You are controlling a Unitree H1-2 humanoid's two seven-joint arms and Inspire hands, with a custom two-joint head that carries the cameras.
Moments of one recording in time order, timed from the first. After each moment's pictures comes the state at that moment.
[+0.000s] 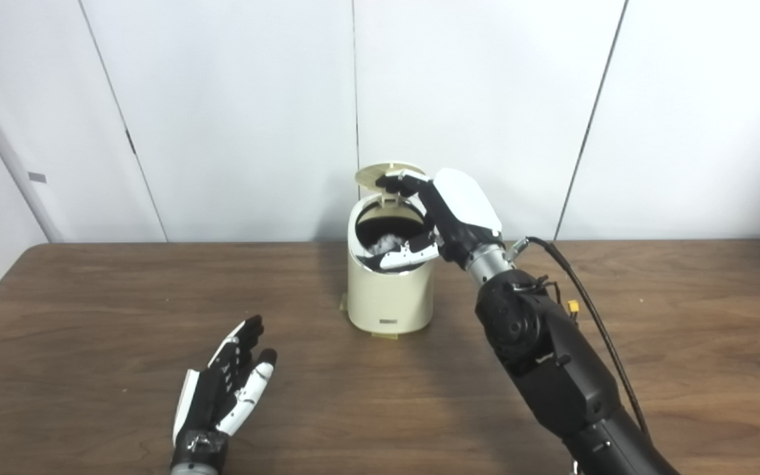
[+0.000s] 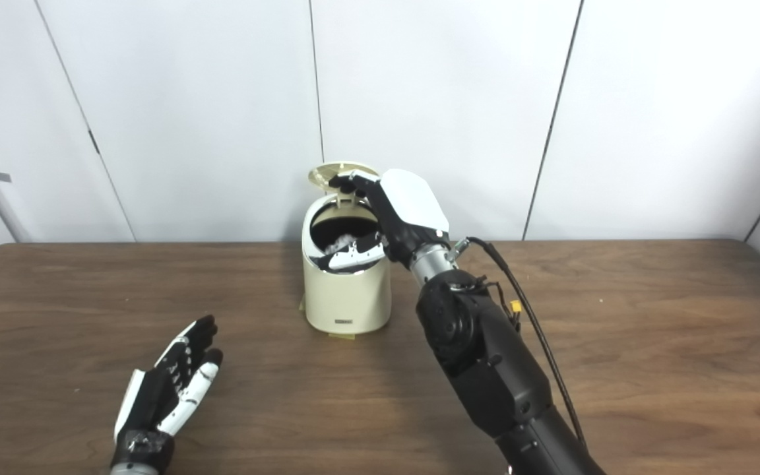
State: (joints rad) left arm 0.05 0.08 0.04 -0.14 0.08 0.01 0.00; right arm -0.69 -0.09 0.34 0.20 -0.71 0.20 0.00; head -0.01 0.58
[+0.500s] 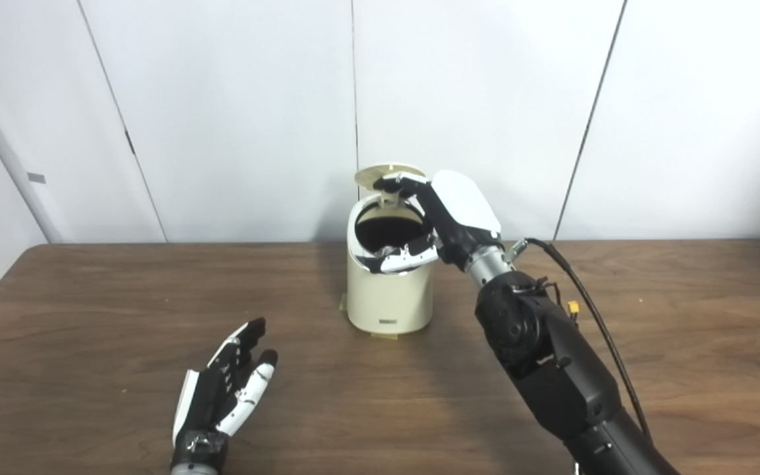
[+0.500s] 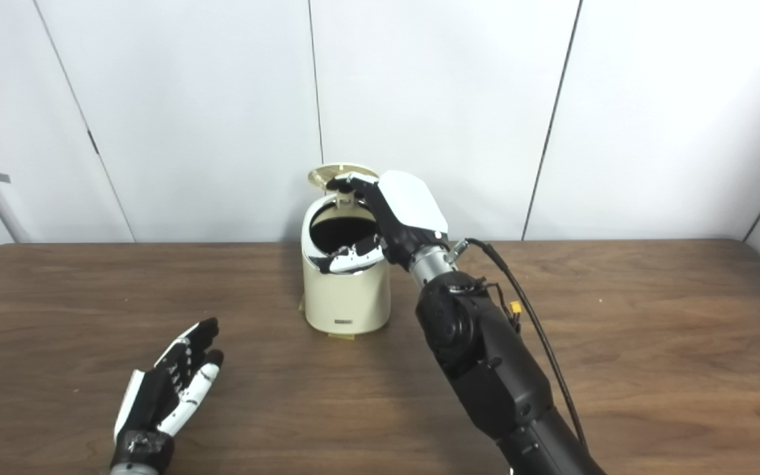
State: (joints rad) left arm 0.05 0.07 0.05 -0.14 0.07 0.01 0.00; right arm -0.67 -0.09 0.33 0.19 -0.70 0.17 -0.04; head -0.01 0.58
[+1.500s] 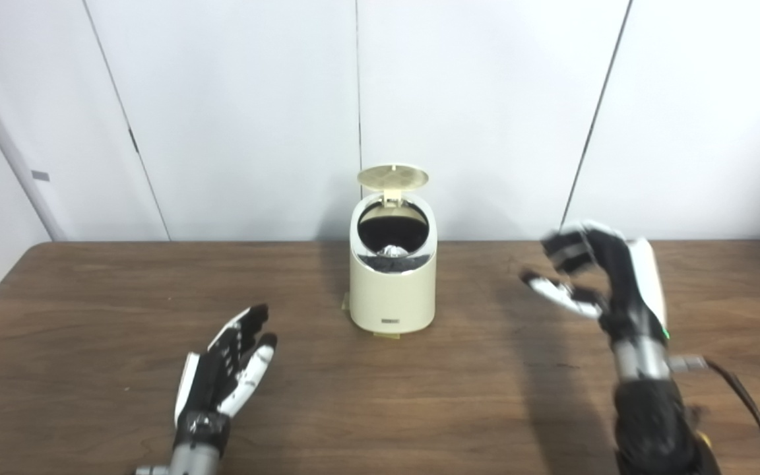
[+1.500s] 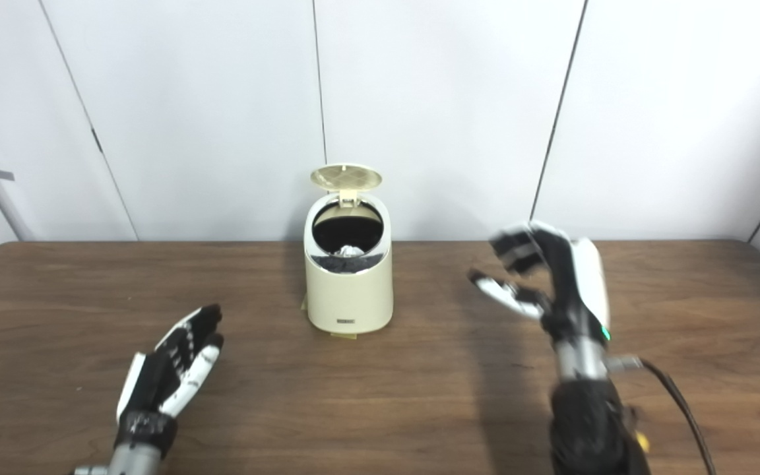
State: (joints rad) left arm -0.07 0.09 0.04 -0.11 0.11 0.03 0.00; right arm -0.20 -0.13 -0.03 -0.08 -0.45 0.08 -0.20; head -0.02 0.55
